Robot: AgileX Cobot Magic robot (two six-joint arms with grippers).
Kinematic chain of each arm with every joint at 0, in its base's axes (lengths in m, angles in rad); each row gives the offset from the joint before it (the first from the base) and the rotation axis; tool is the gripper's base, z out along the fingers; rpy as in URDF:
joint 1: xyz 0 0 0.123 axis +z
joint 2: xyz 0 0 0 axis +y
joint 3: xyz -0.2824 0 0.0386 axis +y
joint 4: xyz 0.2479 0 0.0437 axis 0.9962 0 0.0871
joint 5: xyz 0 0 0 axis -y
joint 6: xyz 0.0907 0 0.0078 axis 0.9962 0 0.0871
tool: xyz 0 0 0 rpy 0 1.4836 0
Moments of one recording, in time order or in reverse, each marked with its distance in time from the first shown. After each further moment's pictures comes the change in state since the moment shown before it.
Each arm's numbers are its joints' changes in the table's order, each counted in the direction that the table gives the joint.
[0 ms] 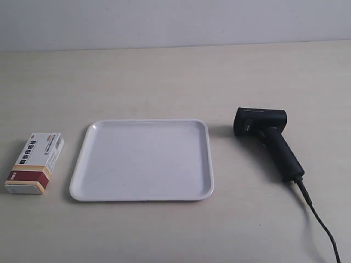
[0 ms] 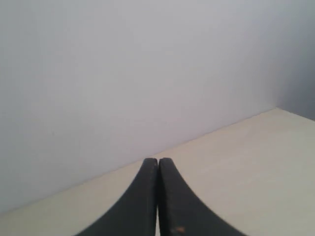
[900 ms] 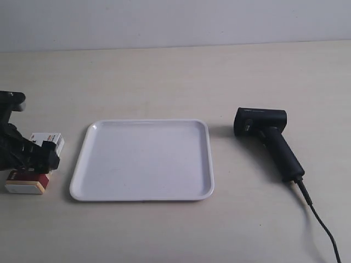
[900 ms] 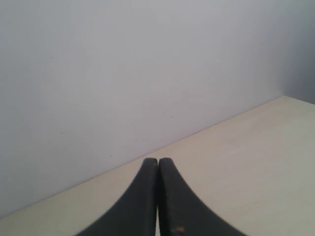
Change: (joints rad) left arm -0.228 1.631 -0.523 -0.008 -0.075 0.382; right arm 0.000 0.018 -0.045 0.053 -0.059 0.009
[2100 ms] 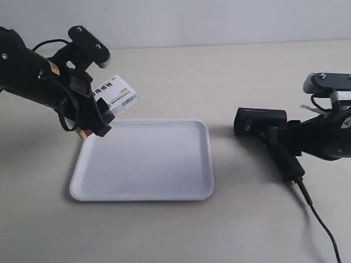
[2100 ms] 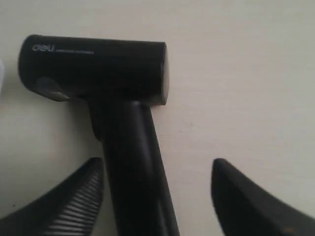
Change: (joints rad) left arm -0.306 -0.019 -0.337 -0.190 -0.190 0.599; right arm 0.362 1.477 -0.405 0.004 0.130 -0.166
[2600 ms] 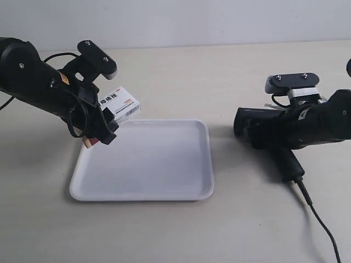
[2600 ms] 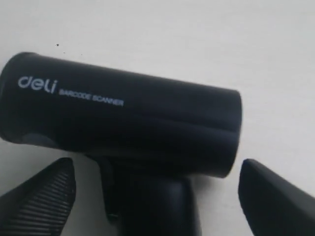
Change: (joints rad) left arm 0.000 0.074 -0.002 -0.061 0.018 0.040; right arm 0.059 0.292 -0.179 0.000 0.078 -0.054
